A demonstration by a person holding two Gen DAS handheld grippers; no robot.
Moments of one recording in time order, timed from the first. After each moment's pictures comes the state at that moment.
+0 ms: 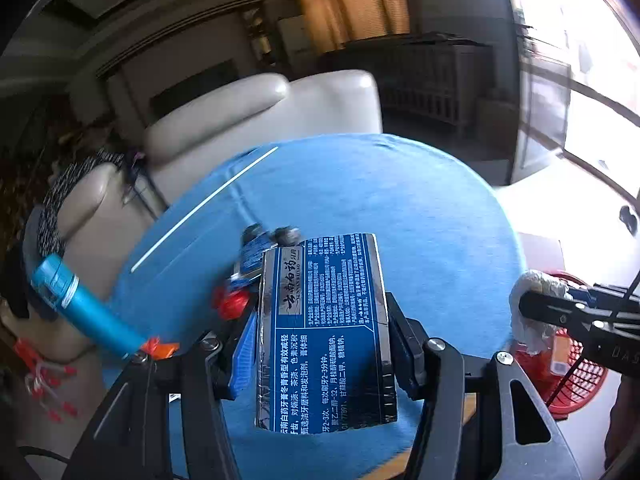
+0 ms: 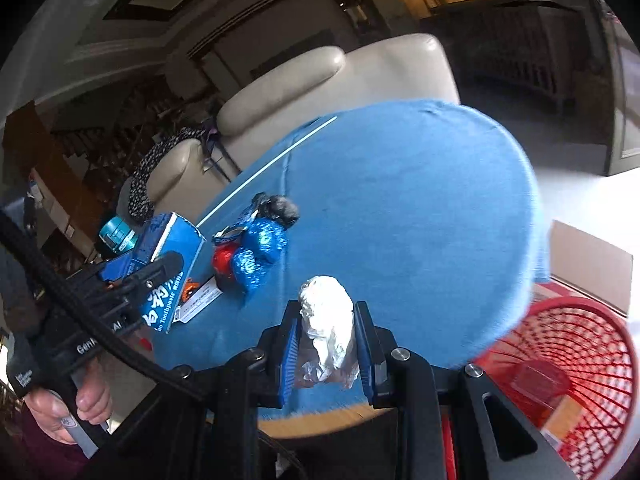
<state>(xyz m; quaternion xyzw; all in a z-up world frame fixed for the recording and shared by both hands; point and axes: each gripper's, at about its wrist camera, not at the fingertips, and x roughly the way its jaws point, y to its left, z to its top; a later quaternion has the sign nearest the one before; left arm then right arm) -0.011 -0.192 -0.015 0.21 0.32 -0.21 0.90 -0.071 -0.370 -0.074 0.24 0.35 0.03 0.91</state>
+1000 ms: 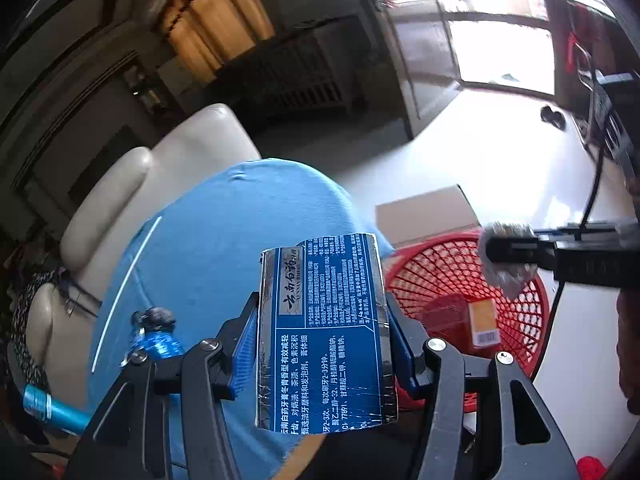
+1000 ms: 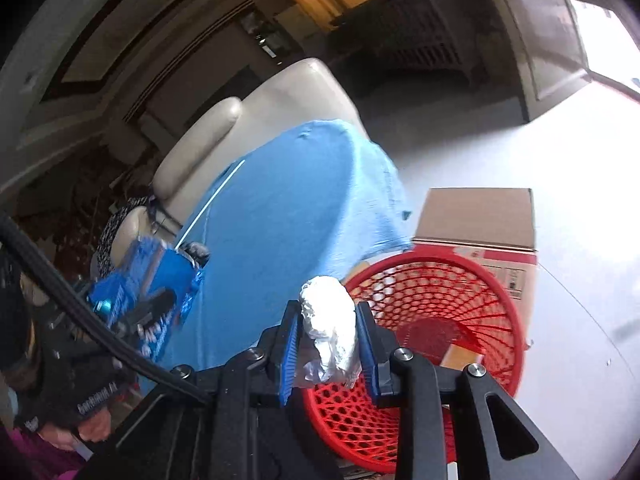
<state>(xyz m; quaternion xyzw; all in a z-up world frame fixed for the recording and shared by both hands) -0.110 -0.347 -0.039 0.35 0.28 -0.35 0.82 -0.195 -0.514 -0.104 0.36 0.32 -0.08 0.87</state>
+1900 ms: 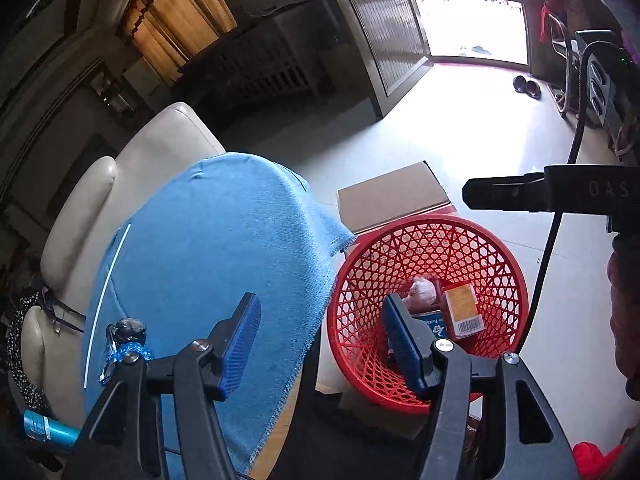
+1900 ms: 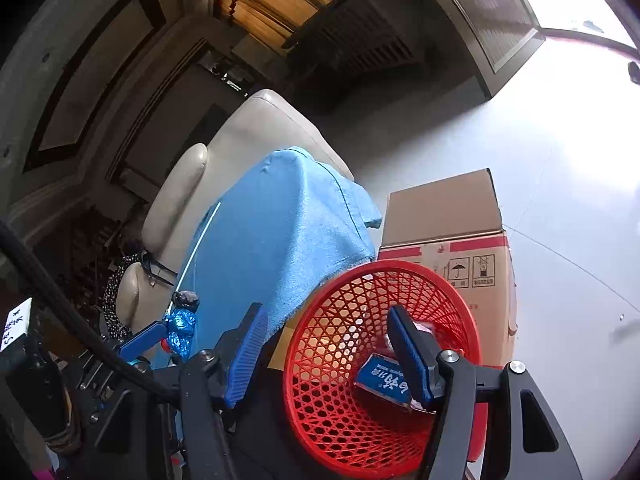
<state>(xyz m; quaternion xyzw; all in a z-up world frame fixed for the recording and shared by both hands) -0.131 -0.376 -0.056 0.39 0.30 -0.37 0.79 -0.222 -0.557 -0.118 0.43 0.28 -0.11 0.85</state>
